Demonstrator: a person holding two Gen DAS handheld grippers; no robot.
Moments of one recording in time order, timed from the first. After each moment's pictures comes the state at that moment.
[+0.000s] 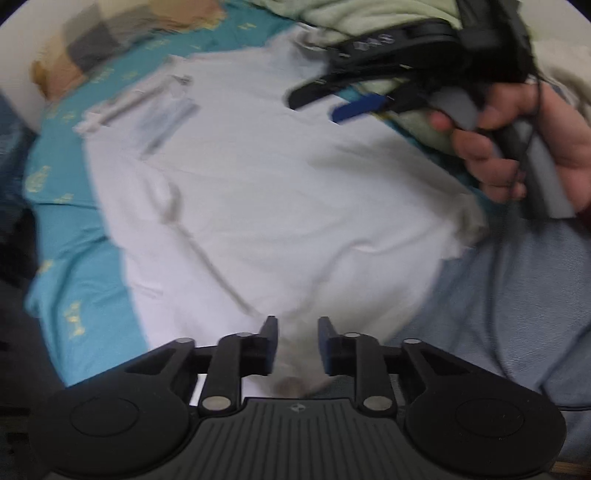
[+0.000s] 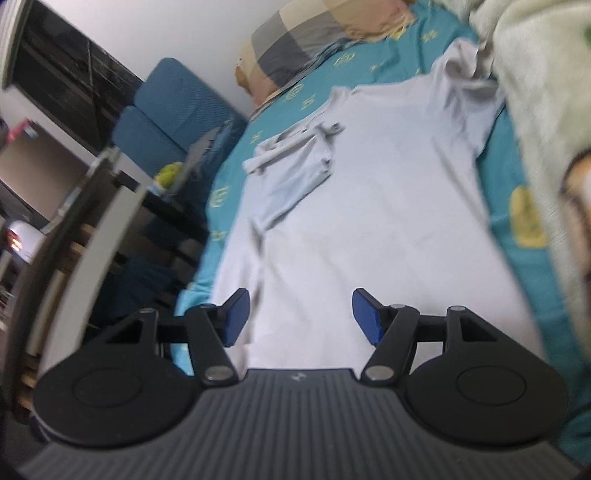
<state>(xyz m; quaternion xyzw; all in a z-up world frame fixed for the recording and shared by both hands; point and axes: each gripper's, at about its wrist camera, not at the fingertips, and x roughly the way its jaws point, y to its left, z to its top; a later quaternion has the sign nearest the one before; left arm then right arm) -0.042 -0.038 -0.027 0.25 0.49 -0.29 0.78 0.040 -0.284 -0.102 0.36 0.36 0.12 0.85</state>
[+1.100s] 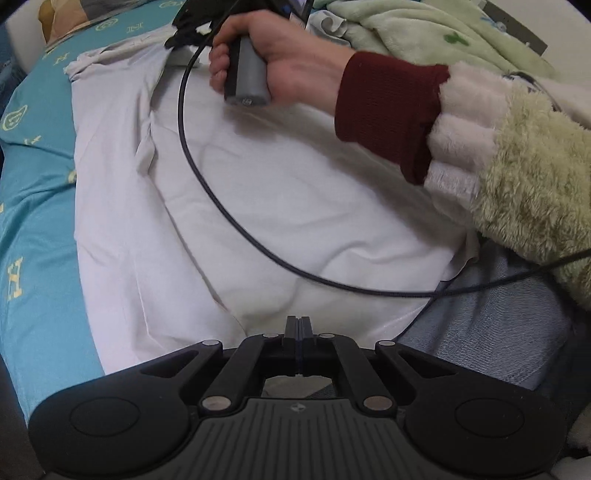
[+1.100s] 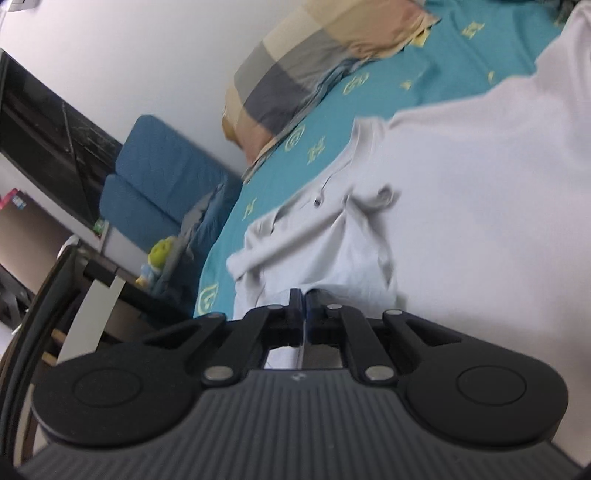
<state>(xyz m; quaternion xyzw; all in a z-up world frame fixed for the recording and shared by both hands) -0.012 -0.031 -0.083 0.16 0.55 -0.32 0.76 0.267 -0.251 -0.165 0.39 0.28 0.08 0.87</state>
